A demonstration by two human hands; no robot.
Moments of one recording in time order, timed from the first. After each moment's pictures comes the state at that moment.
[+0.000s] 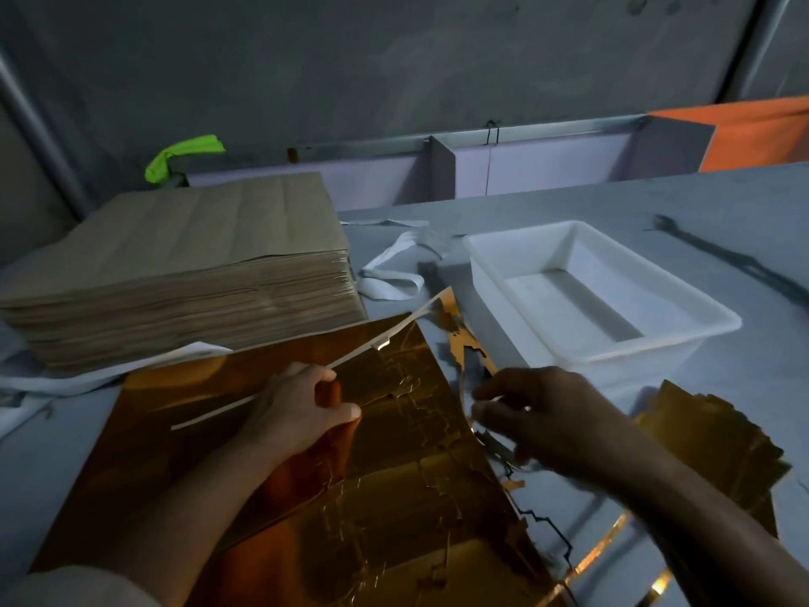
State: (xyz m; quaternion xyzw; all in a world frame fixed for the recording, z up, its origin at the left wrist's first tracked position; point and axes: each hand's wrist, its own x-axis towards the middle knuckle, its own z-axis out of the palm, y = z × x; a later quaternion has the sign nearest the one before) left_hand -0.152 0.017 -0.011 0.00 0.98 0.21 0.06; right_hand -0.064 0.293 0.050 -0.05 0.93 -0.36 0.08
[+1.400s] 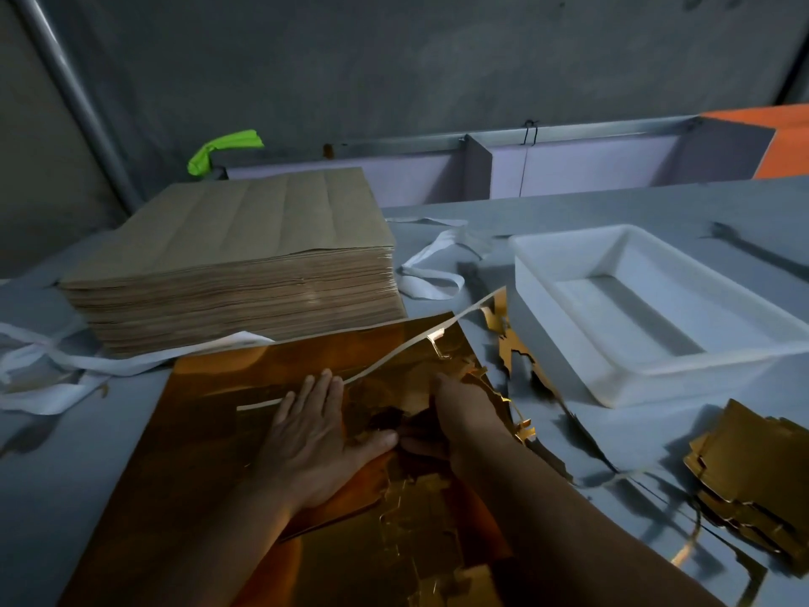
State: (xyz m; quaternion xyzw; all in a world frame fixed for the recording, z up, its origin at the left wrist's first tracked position) left_hand -0.130 -0.015 -0.052 0.03 1.00 0.05 0.08; right_hand -0.141 0.173 -0.017 0.22 0.64 -0.70 0.23
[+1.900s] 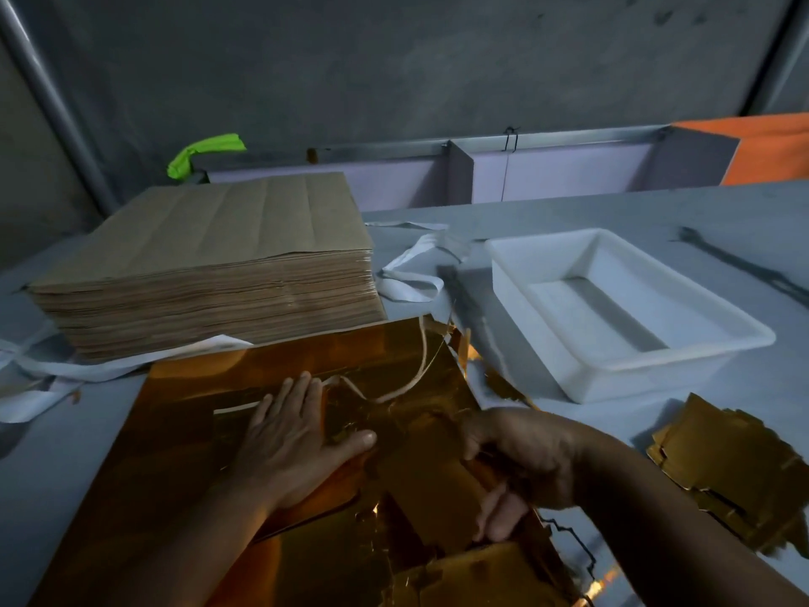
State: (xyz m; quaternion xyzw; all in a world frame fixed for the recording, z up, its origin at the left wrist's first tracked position) left_hand -0.132 -0.015 -0.050 0.03 0.99 0.05 0.09; right_hand -0.090 0.256 0.028 0.05 0.65 -0.59 0.47
